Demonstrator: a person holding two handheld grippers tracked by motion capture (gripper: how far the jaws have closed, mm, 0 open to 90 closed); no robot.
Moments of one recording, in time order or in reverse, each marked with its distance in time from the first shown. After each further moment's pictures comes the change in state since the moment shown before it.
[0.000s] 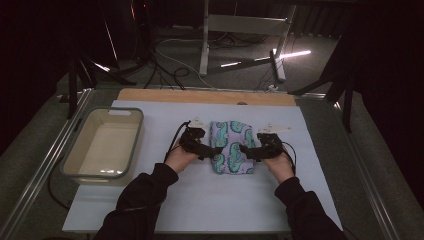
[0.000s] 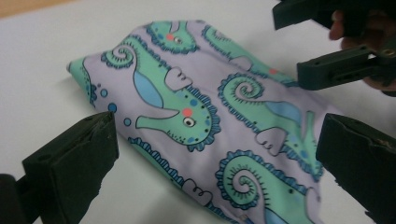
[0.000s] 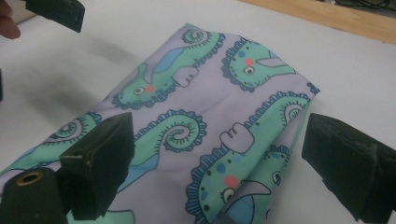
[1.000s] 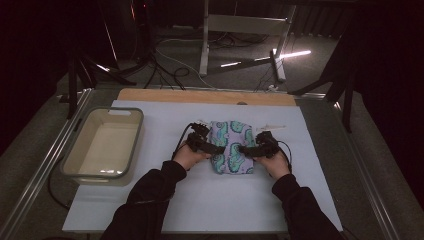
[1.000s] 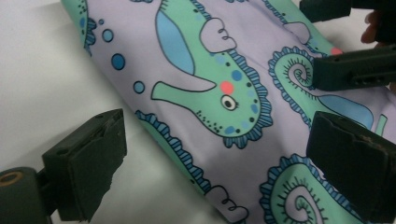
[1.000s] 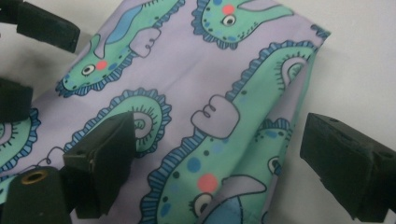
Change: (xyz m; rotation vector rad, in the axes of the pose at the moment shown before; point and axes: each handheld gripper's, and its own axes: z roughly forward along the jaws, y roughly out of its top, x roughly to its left) left arm 0.020 -0.004 0.039 0.160 0.017 -0.195; right arm -0.019 -0.015 0.034 0.115 0.007 0.135
